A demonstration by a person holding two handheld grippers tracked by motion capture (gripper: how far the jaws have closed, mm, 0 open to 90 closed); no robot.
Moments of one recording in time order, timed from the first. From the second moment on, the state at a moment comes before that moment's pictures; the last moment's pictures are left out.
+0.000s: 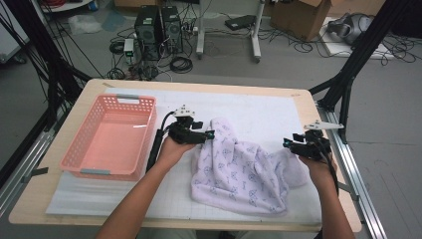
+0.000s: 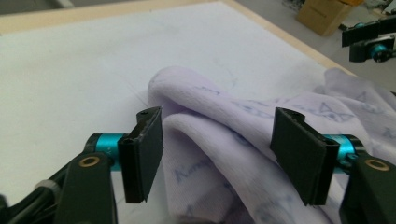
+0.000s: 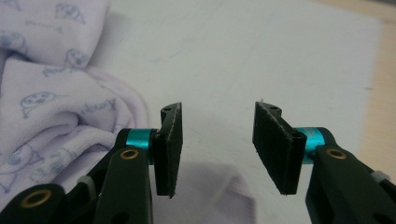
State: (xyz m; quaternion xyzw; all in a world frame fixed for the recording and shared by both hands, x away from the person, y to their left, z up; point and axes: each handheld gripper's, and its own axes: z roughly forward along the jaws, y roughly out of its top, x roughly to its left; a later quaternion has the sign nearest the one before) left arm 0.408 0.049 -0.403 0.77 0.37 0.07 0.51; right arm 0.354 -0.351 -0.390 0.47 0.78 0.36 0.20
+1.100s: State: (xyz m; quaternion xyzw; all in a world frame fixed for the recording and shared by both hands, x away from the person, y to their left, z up) left arm 0.402 0.082 -0.377 0.75 0.37 0.11 0.53; right arm 0.374 -0.319 -0.363 0.41 0.78 0.40 0.25
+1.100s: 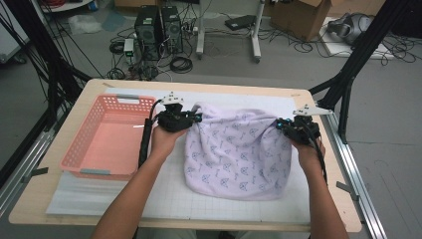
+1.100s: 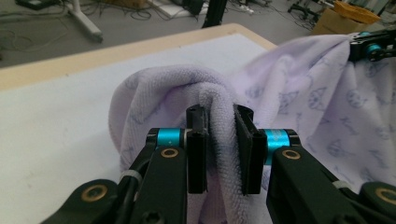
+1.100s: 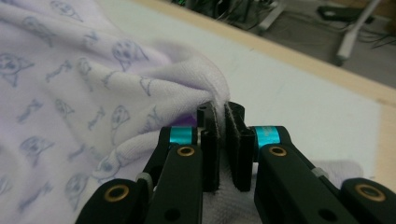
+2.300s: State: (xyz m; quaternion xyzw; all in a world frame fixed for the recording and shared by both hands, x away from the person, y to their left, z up) left arm 0.370 0.098 -0.396 0.76 0.39 0.09 0.50; right arm 0.364 -0.278 -0.389 0.35 0.85 0.38 0.12
